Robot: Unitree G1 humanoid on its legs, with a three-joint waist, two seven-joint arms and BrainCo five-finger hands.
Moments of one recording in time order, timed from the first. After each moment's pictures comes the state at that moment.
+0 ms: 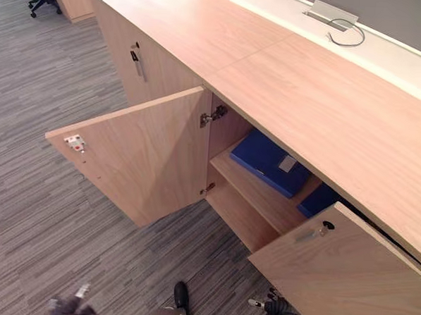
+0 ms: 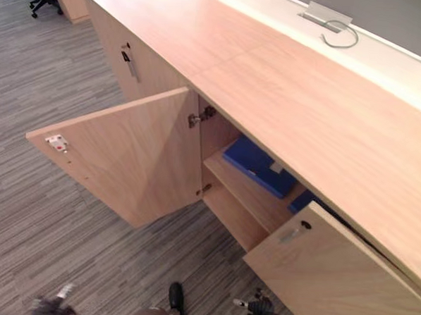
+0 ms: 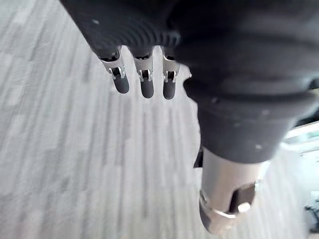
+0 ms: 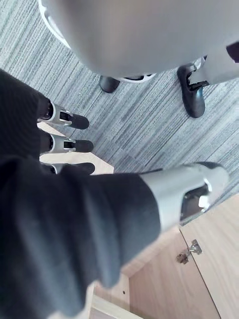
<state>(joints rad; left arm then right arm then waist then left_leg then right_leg) 0.09 0.20 0.81 0.81 -0.15 -0.10 0.22 0.04 -0.05 -0.15 1.07 -0.02 -0.07 0.02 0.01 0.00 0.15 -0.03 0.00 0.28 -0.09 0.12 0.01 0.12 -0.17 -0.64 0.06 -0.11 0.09</state>
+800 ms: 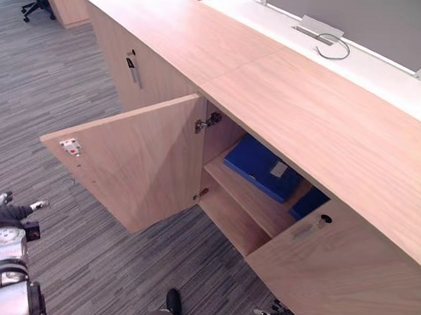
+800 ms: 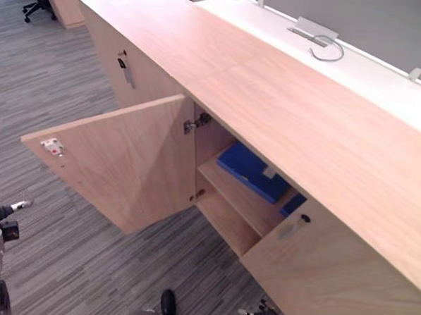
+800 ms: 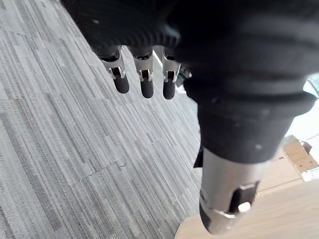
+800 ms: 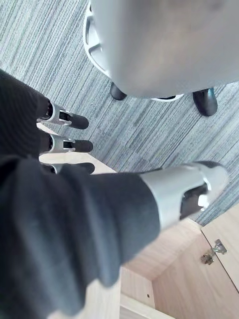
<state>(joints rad) -0.38 0.73 0.42 1.09 -0.01 -0.06 0.08 0.06 -0.05 -0.29 1.10 -0.02 -0.03 0.03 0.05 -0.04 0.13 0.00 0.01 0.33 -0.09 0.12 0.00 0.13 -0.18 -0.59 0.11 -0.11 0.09</state>
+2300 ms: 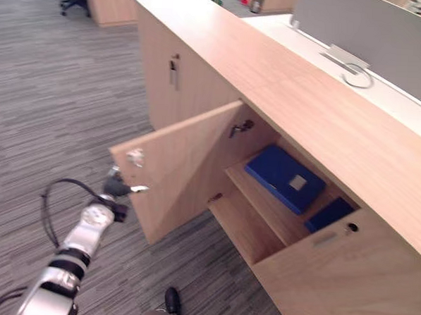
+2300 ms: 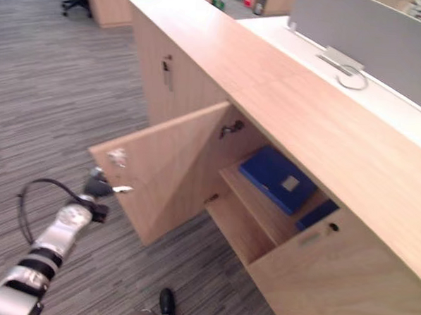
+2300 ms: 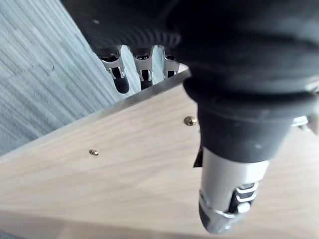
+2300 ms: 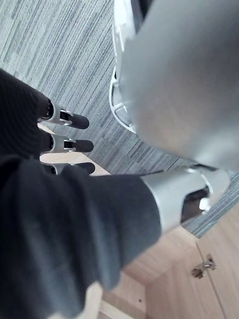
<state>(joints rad) -0.27 0.52 -0.35 0.47 -0.28 -0.08 0.13 0.13 -0.05 -0.32 1.14 -0.02 -0.06 0.03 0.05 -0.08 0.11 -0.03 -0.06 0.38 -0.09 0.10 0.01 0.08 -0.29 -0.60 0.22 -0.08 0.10</state>
